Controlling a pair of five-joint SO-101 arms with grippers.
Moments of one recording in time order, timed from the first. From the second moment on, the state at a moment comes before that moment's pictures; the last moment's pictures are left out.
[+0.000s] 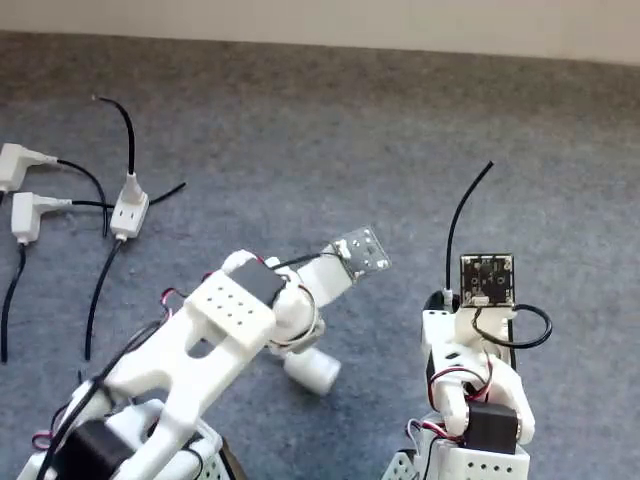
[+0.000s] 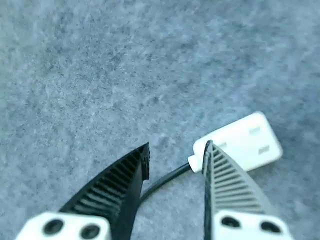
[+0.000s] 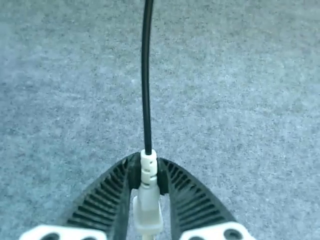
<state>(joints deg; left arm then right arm) 30.8 -26.8 44.8 66.0 -19.1 0.1 -101.5 84.6 62.0 9.6</state>
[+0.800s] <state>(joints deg) 36.0 -58.3 65.2 75.4 -53.7 0.1 -101.5 84.6 62.0 10.0</state>
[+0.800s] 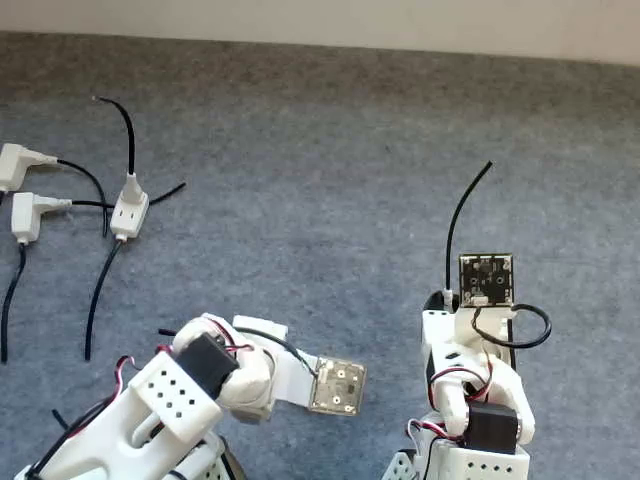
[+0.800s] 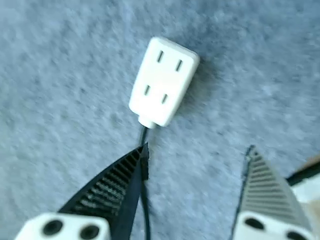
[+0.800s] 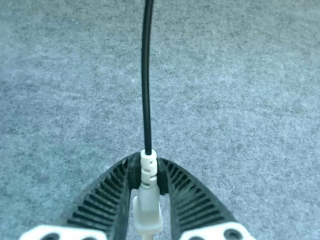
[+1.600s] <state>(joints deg) 37.0 -26.9 68.6 38.0 -57.6 0.1 -101.5 84.6 62.0 10.2</state>
